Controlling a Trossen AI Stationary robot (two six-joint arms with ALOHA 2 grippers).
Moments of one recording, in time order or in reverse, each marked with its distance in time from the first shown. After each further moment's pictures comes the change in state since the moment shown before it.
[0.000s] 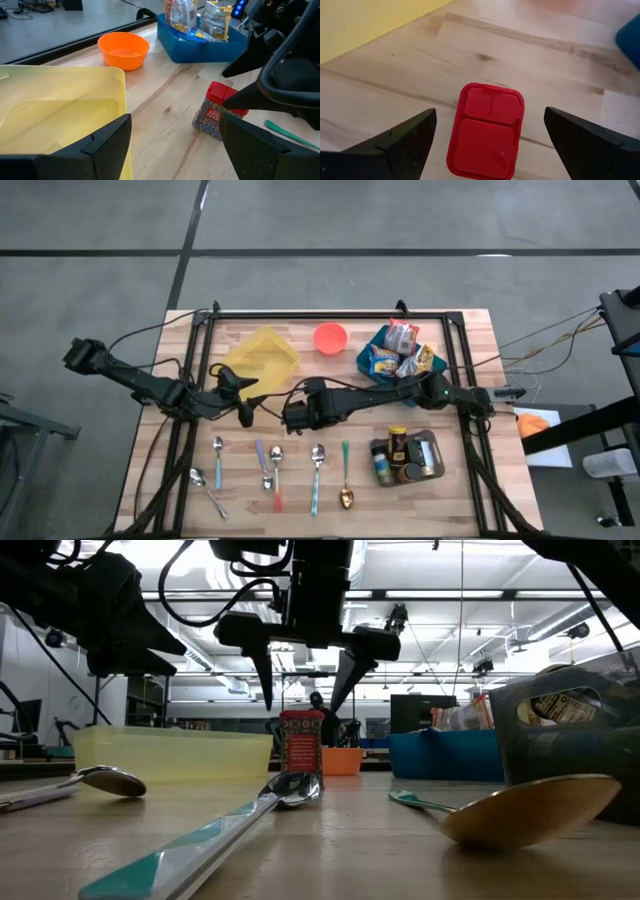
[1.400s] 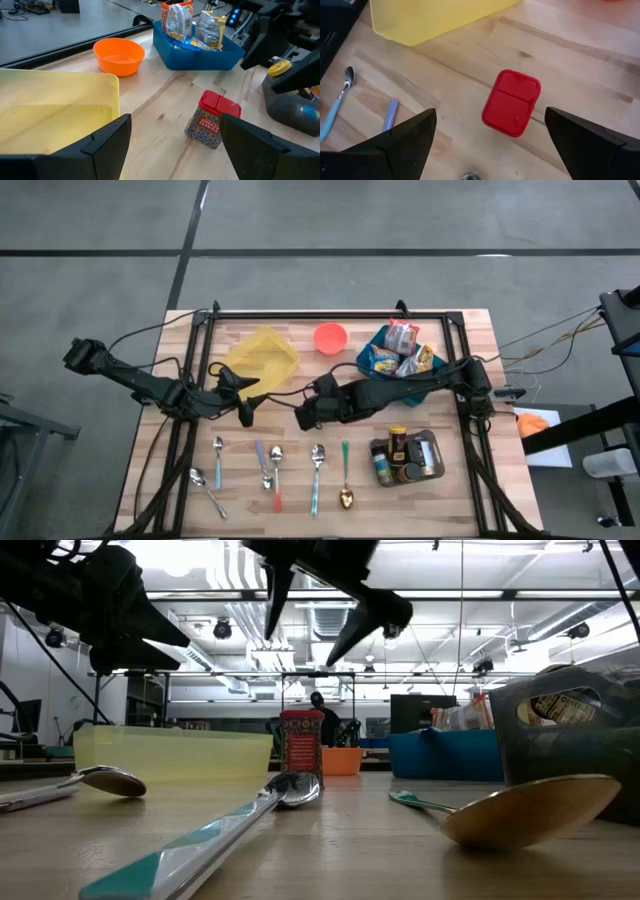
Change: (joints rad) left arm 0.000 0.000 0.000 0.051 0.000 0.002; right arm 0.018 -0.343 -0.375 0.363 -0.101 -0.205
